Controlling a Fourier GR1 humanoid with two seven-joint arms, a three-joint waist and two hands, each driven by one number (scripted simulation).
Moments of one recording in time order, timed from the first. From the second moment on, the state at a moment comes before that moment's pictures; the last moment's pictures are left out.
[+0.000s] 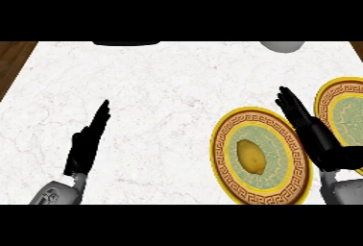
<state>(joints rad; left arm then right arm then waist) -0.14 0.36 -0.34 -1.39 0.16 0.32 0.05 -0.12 -0.44 0.19 -1.51 -0.26 0.05 -0.15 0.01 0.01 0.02</state>
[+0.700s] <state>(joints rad) -0.07 0.42 -0.22 -1.37 0.25 0.19 -0.11 -0.20 -0.12 0.37 -1.50 0.17 -0.59 0.05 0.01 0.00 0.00</state>
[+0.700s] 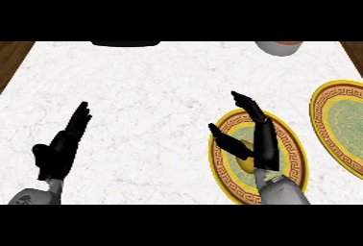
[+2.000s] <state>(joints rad) -0.05 0.39 -0.14 -1.31 0.24 0.11 -0.19 0.06 -0.23 0.54 -2.06 0.86 -0.09 0.96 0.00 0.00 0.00</state>
